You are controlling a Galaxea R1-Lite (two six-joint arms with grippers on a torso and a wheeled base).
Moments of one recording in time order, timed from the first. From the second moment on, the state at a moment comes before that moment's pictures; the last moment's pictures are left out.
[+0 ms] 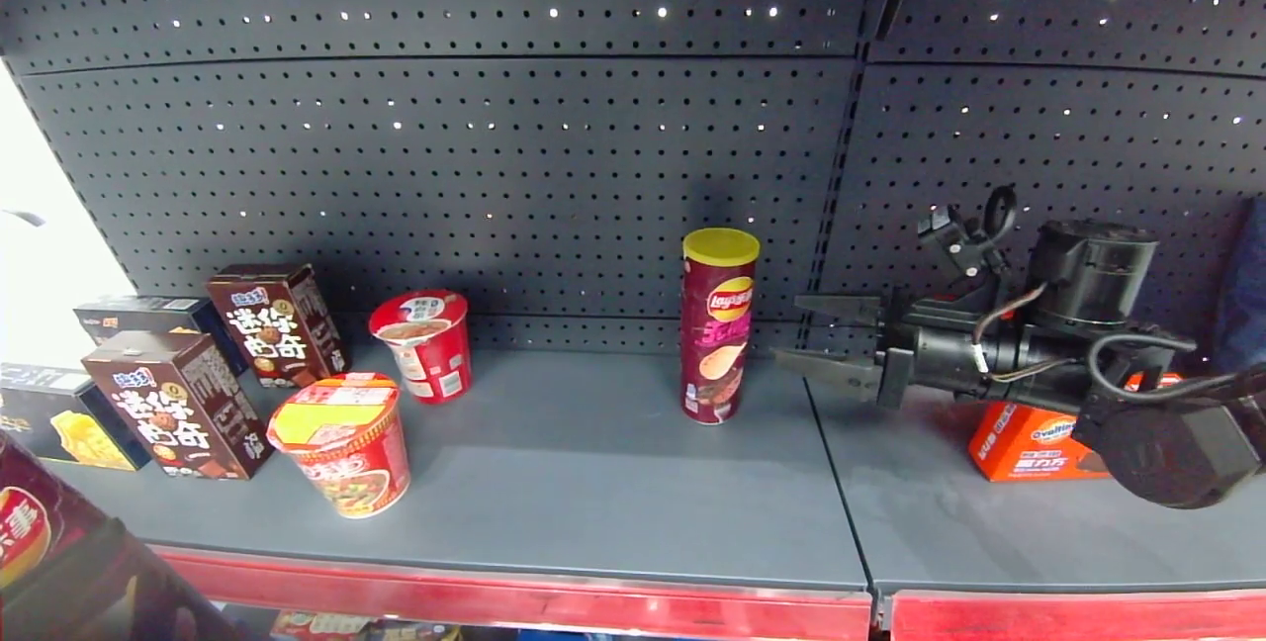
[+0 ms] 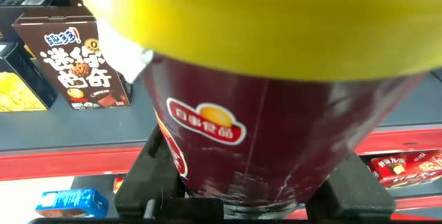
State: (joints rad) left arm -0.06 0.62 -0.33 -0.19 -0.10 -0.05; right arm 0.33 1.83 -0.86 -0.91 0.80 -0.06
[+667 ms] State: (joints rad) left arm -0.06 0.60 -0.30 -0.18 -0.10 -0.06; right arm 0.32 2.07 -1.03 -0.92 0.80 -0.06
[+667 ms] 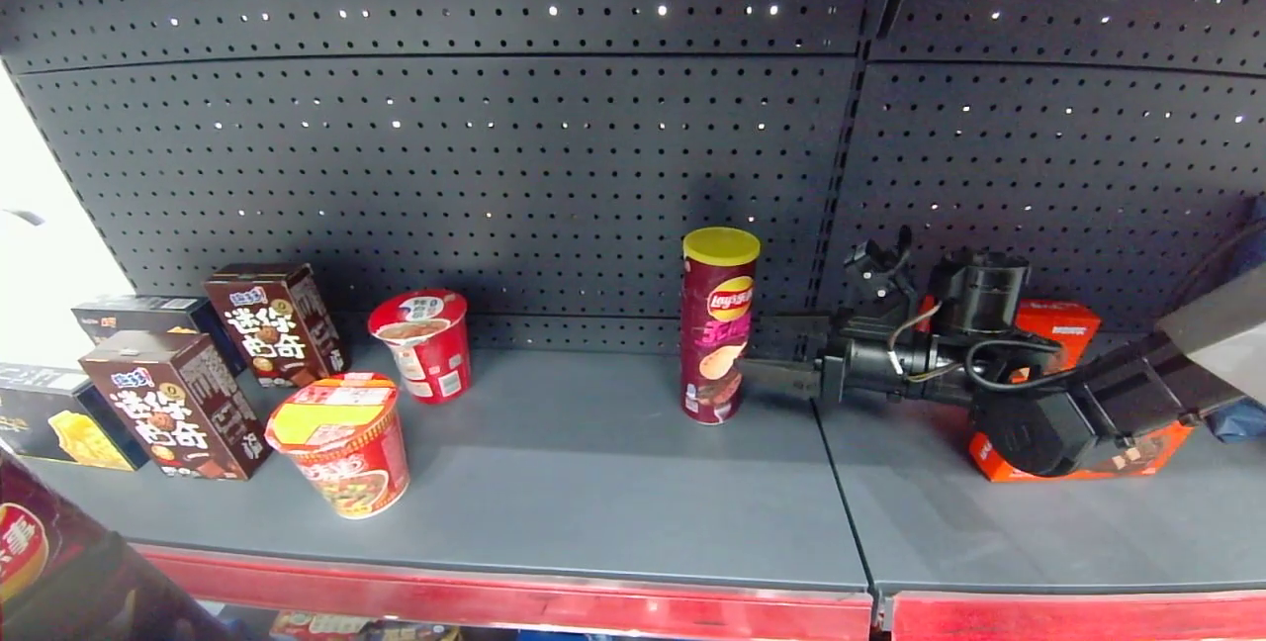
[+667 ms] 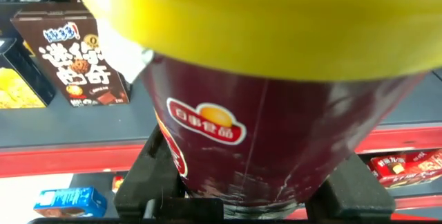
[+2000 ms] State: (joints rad) left arm -0.05 0.56 -0.24 -0.18 -0.09 -0.06; right arm 0.37 2.31 -1.26 -0.89 0.79 -0.05
